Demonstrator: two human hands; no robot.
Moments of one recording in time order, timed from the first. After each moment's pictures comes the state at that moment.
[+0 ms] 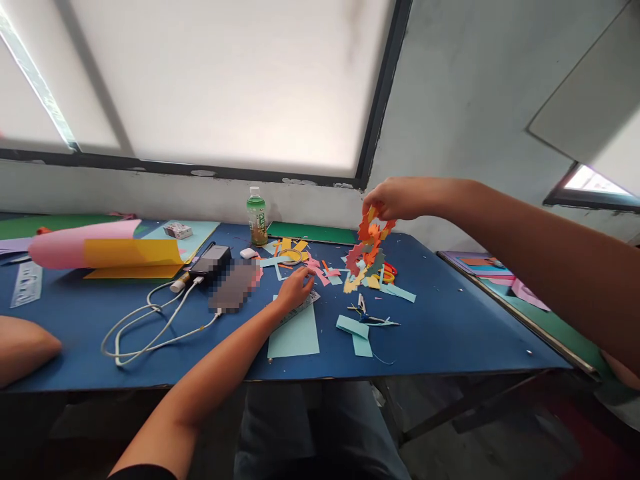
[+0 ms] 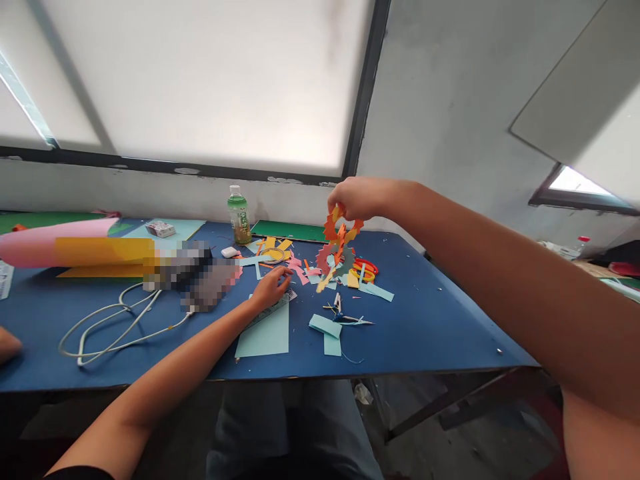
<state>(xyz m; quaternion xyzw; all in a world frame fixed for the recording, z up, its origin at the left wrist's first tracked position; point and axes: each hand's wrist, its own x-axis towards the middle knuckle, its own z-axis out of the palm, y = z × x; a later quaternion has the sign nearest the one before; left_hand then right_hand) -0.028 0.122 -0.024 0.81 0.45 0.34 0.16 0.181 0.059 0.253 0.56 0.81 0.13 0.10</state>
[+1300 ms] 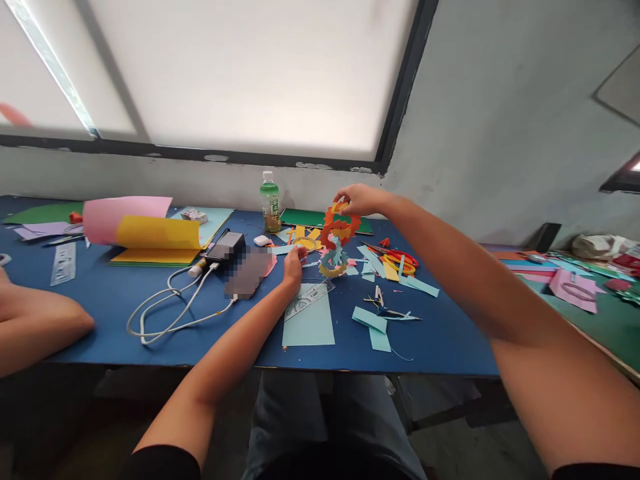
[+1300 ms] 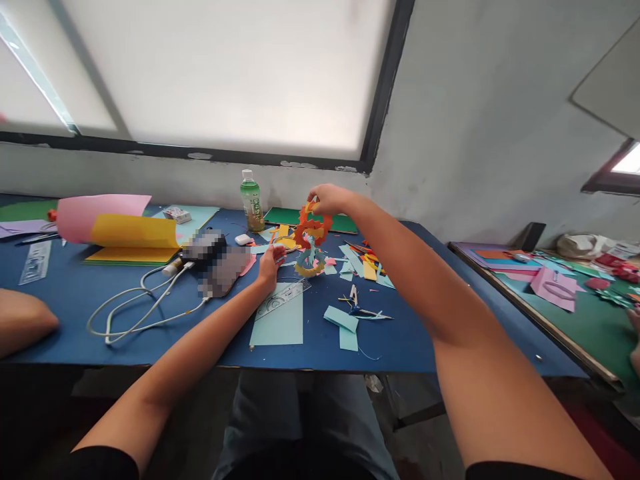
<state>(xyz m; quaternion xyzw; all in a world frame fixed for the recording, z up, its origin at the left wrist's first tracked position) -0.037 0.153 -0.029 0.50 0.51 0.56 0.42 0.133 0.157 0.180 0.56 0.83 -0.01 -0.04</state>
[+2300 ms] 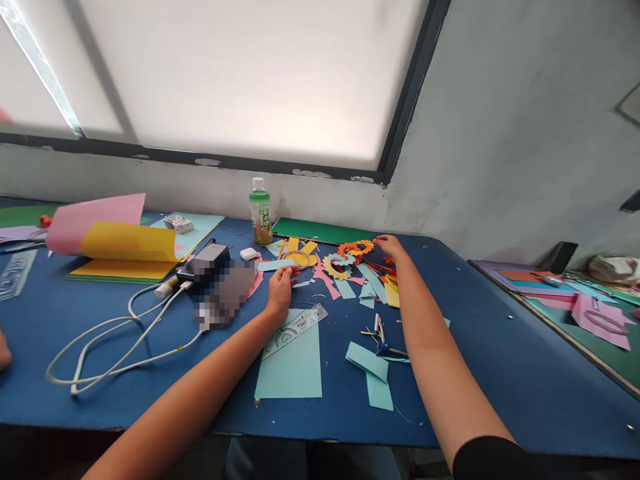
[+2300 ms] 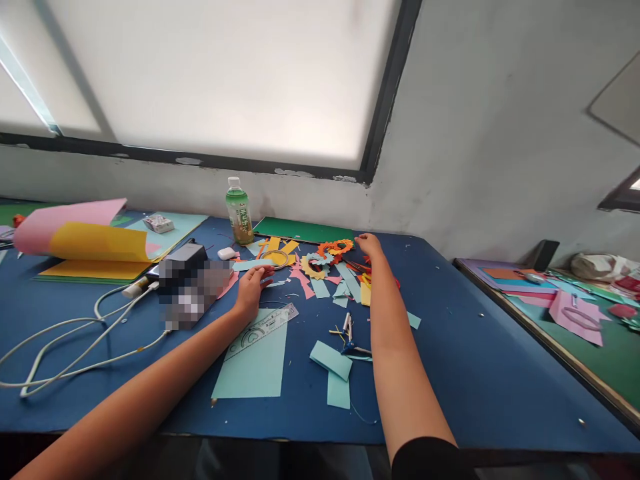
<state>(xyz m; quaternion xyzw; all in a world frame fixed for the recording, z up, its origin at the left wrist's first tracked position) -0.037 0.156 -0.036 0.44 0.48 0.61 0.45 0.261 0.266 0.025 0.73 0.64 -0.14 -0.21</state>
